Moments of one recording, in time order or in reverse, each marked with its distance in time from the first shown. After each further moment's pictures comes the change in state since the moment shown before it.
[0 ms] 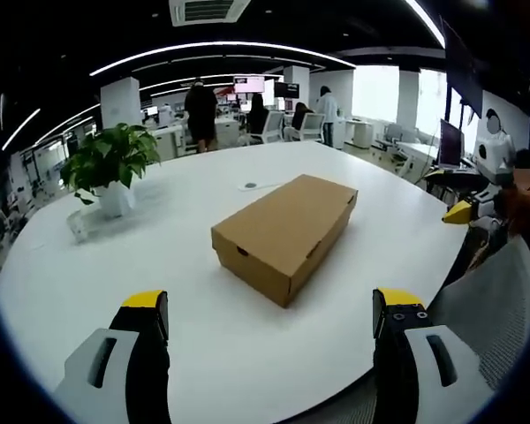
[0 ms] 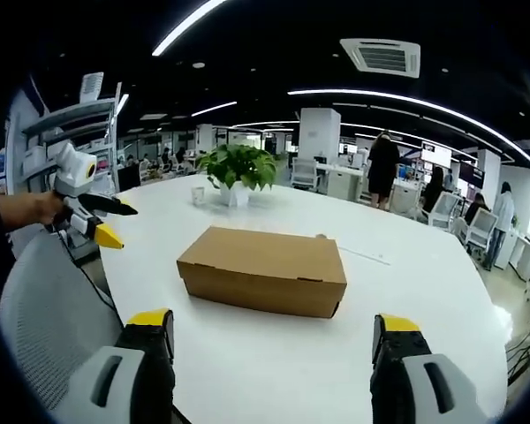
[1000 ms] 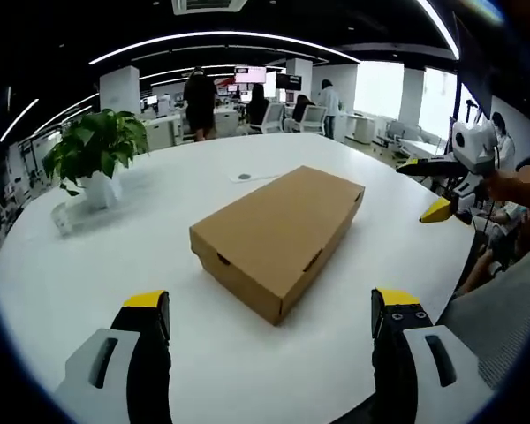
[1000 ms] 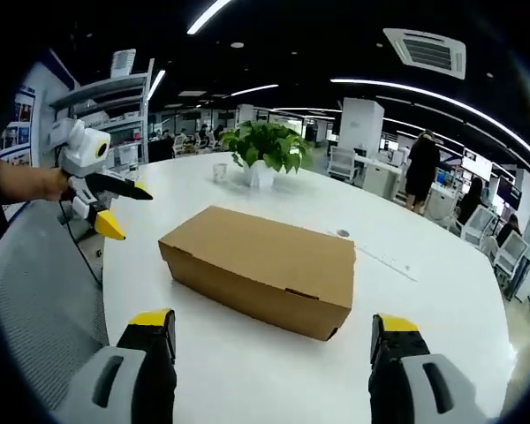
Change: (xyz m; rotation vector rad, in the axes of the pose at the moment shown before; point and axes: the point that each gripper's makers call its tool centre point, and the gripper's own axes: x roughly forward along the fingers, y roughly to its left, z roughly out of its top) left arm 0.059 -0.008 -0.002 -0.032 0.046 -0.013; right arm 0.076 -0.037 -0.002 -0.136 0.083 0.170
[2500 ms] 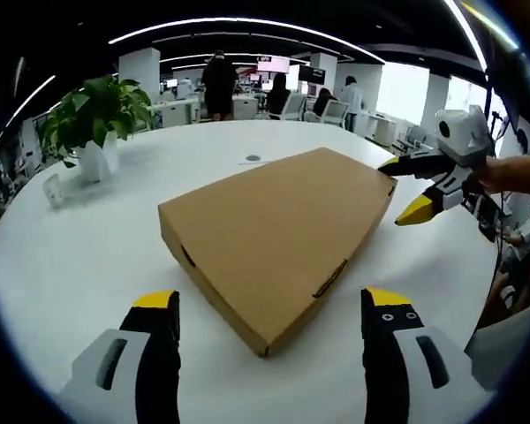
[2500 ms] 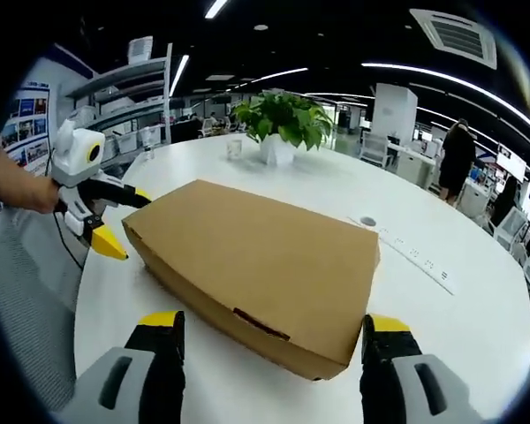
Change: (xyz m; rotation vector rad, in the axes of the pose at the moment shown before) left arm 0.078 -0.005 -0.016 -0.096 0.022 0.073; right arm 0.095 -0.036 -0.015 -0.046 0.077 0.159
